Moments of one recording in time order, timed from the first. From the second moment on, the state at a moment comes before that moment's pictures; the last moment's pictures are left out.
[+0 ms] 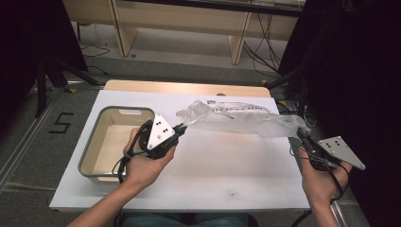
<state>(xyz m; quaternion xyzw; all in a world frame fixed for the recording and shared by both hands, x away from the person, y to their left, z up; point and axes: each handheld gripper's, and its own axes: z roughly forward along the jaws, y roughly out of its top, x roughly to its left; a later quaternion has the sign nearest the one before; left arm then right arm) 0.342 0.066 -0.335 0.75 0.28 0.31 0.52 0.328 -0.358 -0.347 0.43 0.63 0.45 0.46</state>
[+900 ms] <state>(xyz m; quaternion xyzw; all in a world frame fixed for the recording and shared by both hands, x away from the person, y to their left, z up) 0.333 0.067 -0.322 0.73 0.27 0.31 0.55 0.331 -0.352 -0.340 0.42 0.62 0.47 0.47</state>
